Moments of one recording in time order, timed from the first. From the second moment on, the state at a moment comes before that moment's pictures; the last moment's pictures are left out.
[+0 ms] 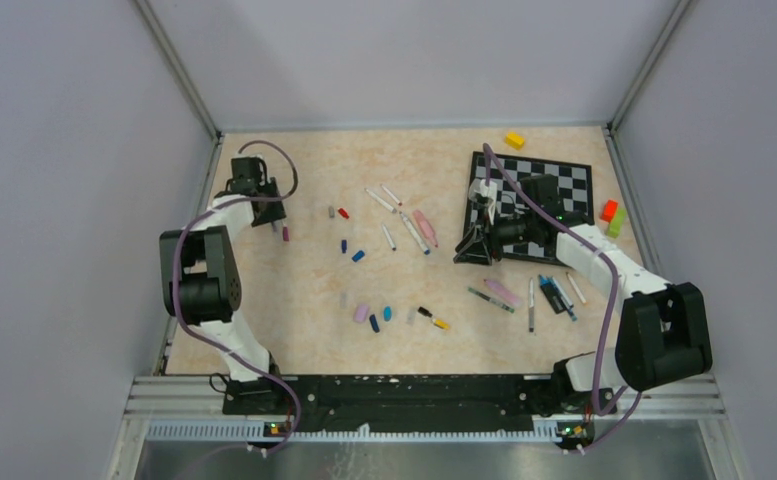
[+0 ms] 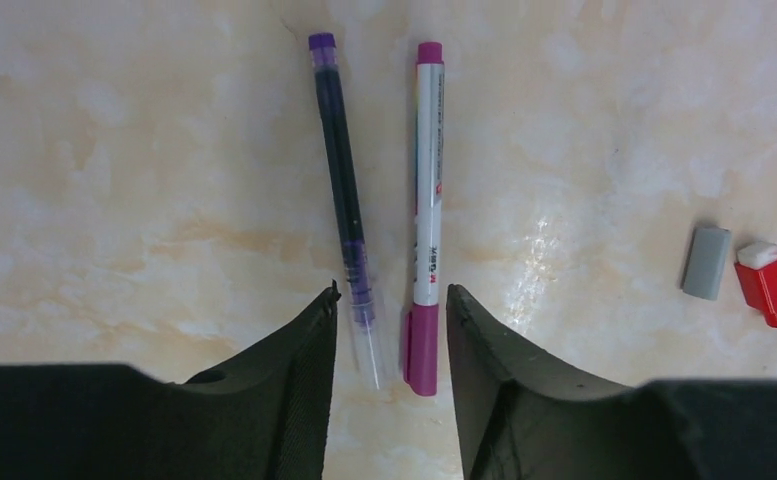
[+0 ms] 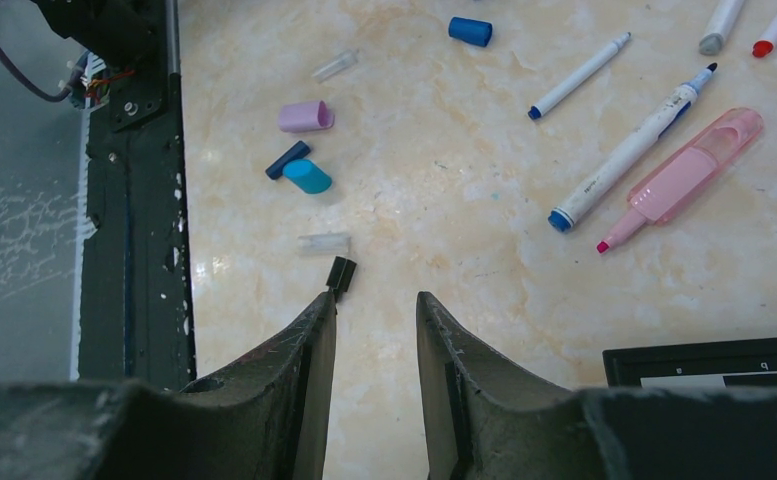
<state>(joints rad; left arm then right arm) 0.10 1.78 1.15 -0.26 -0.01 -0.19 0.26 1.38 0.92 -0.39 -1.05 -0.45</state>
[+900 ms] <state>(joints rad) 0.12 2.00 1.38 -0.40 -0.10 -0.23 0.26 1.40 0.92 -0.41 -1.05 -0.48</state>
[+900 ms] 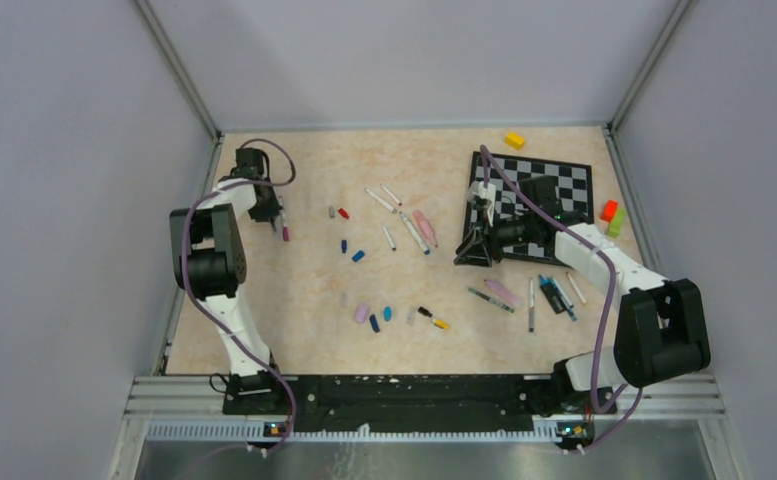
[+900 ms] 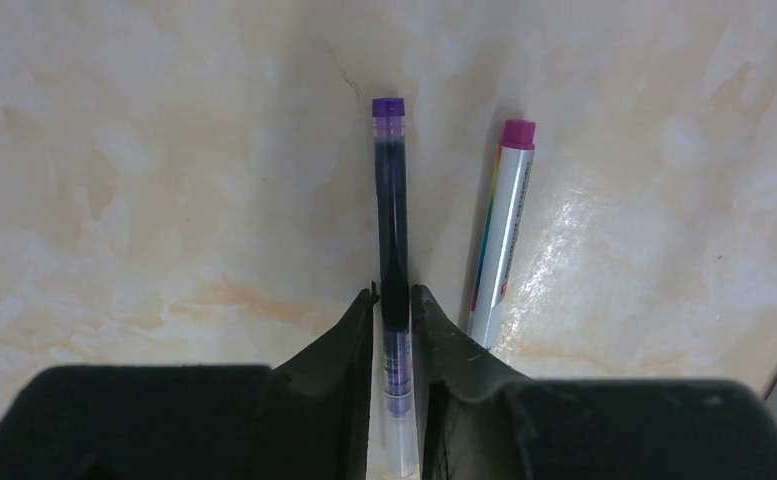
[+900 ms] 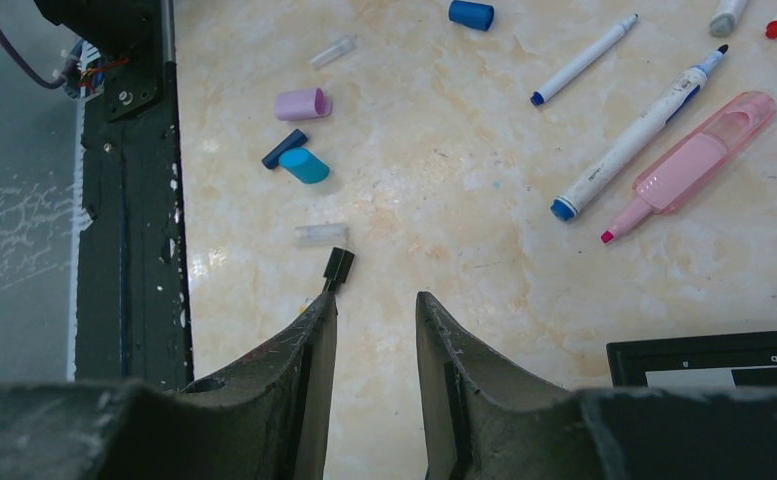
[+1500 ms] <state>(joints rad) 0.12 1.98 1.37 -0.43 -0.14 -0.23 0.26 1.40 0.92 -0.42 -1.05 -0.50</state>
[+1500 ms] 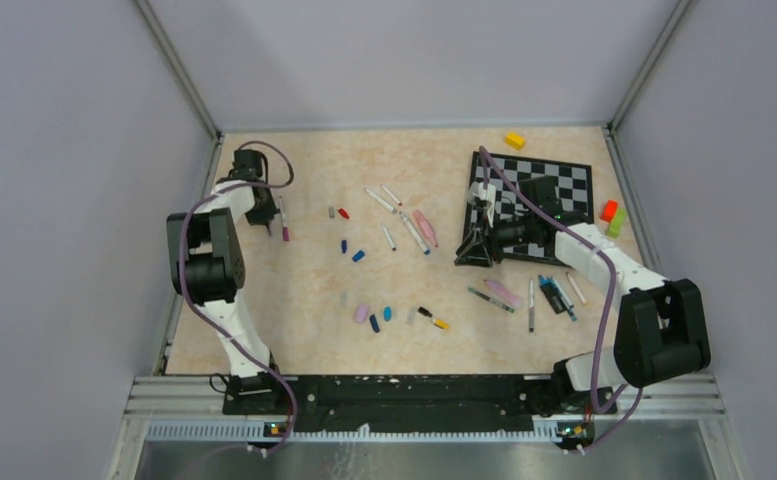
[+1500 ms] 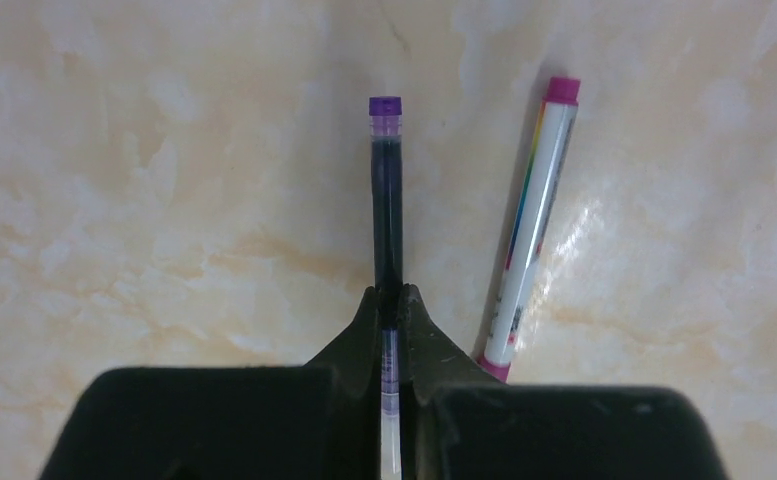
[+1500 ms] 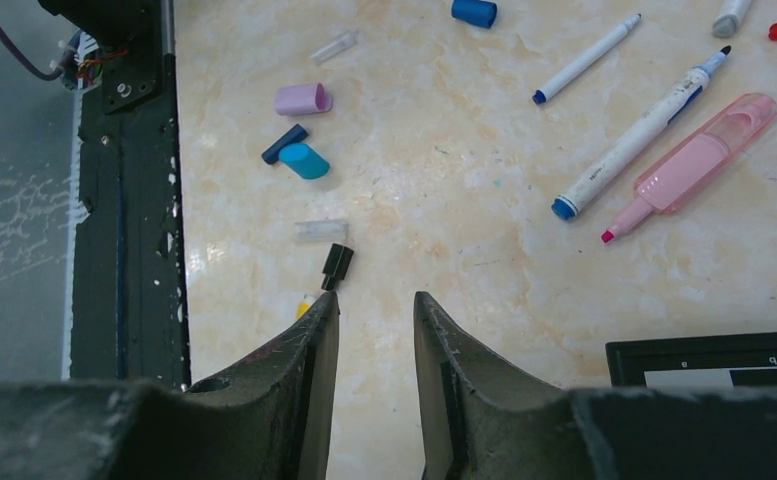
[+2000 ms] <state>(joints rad) 0.12 1.36 0.99 -0.29 0.29 -0.27 0.26 1.34 0.92 -0.54 -1.20 -0.77</state>
